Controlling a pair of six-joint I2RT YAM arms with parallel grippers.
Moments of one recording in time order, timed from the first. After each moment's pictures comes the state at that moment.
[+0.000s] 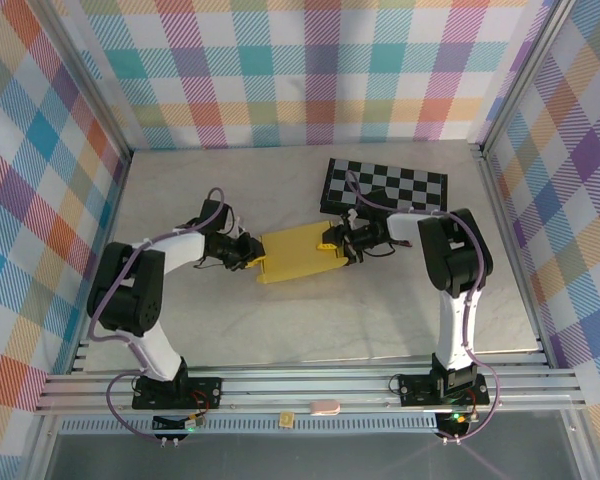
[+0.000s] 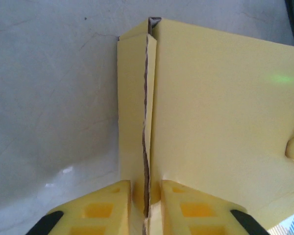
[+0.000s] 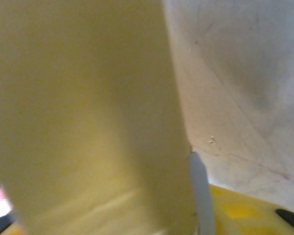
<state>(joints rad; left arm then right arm) -0.23 1.71 0.94 -0.32 0.58 -0.64 0.32 2.06 1.20 -0.29 -1.07 0.77</state>
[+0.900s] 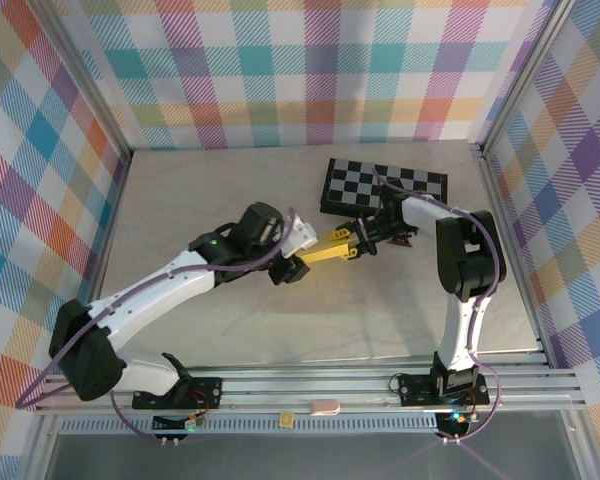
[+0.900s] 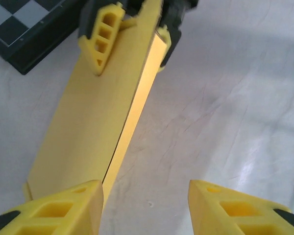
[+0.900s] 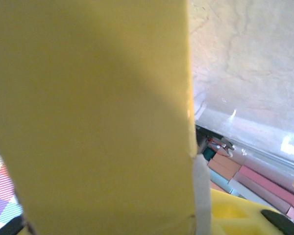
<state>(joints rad) -0.78 1.38 1.12 -0.57 0.15 0.28 0.24 2.00 1.32 -0.79 -1.18 1.02</state>
